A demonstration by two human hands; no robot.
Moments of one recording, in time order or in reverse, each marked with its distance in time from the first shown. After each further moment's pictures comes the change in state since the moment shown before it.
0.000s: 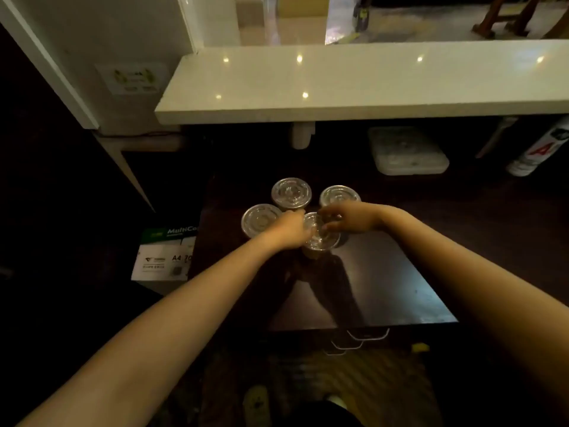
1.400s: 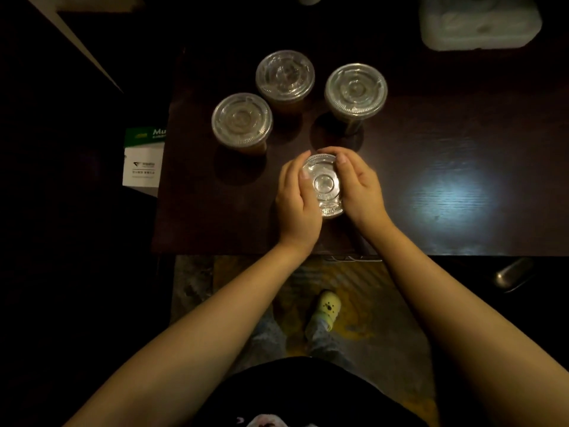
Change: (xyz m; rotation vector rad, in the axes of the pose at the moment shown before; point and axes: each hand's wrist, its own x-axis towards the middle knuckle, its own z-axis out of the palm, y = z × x) left_hand -0.048 0.014 0.126 -0.662 0.793 0.002; right_hand 0.000 0.023 0.139 1.077 0.654 -0.079
